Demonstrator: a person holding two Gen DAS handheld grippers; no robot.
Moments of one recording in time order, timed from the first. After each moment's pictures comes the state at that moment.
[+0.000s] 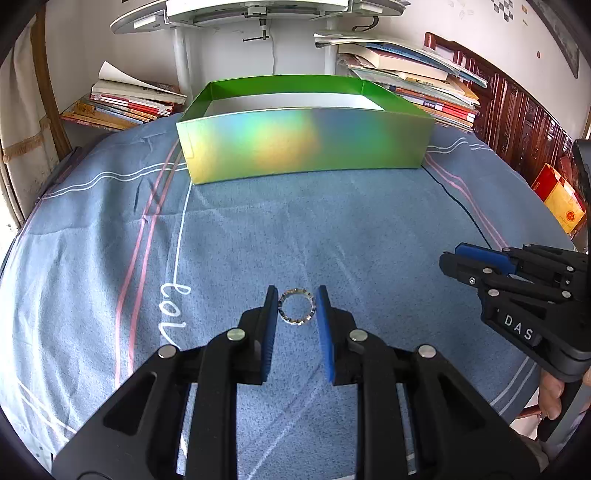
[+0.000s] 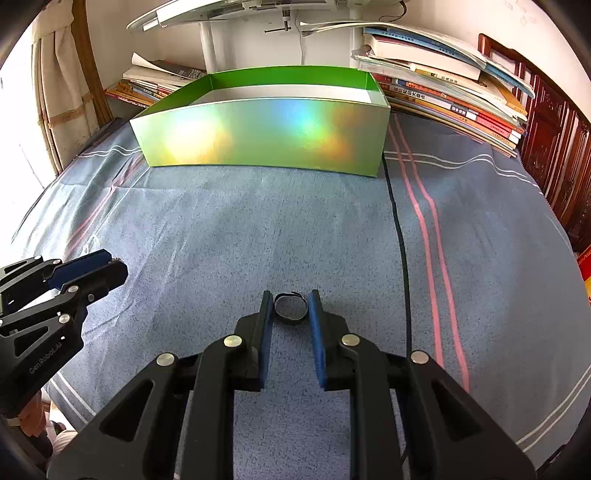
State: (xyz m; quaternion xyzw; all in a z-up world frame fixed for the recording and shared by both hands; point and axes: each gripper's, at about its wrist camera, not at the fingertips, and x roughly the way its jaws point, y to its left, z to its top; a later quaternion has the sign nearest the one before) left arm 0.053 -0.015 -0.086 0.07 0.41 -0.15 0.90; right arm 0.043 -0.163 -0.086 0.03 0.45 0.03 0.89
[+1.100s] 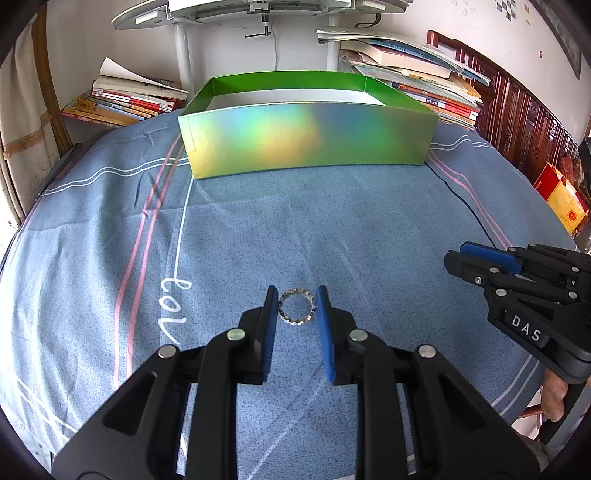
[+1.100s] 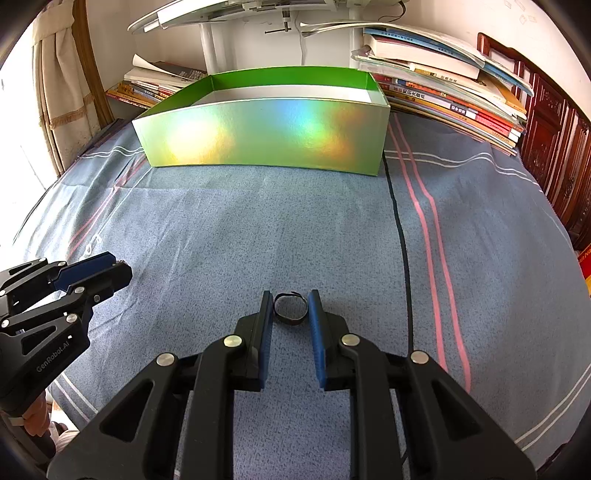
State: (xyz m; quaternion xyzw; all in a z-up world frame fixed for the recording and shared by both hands) left arm 0.053 -0.013 -0.090 0.07 0.41 -0.14 0.90; right arm 0.041 -0.163 -0.084 0.03 0.45 0.03 0.89
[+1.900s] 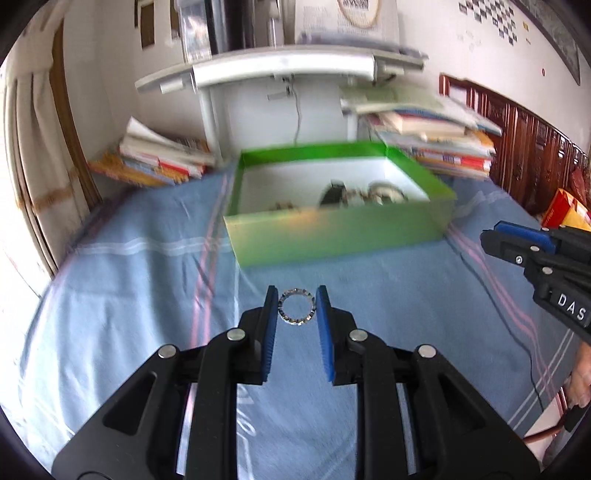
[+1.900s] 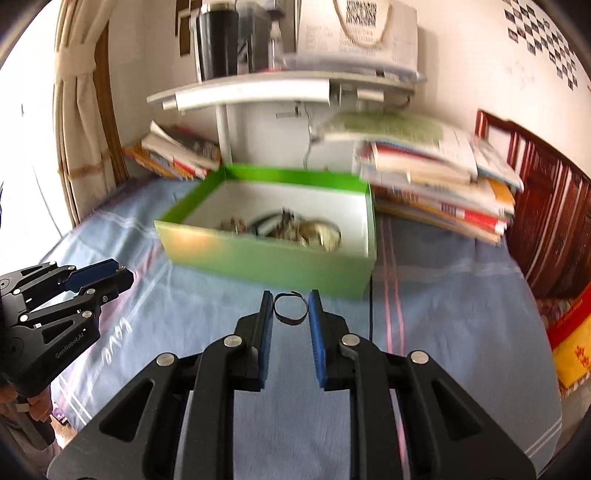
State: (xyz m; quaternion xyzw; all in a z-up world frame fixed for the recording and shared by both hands) left arm 0.077 0.000 -0.015 0.08 0.33 -0.11 0.93; right arm 0.064 -0.172 0.012 0.01 0.34 0.05 0.94
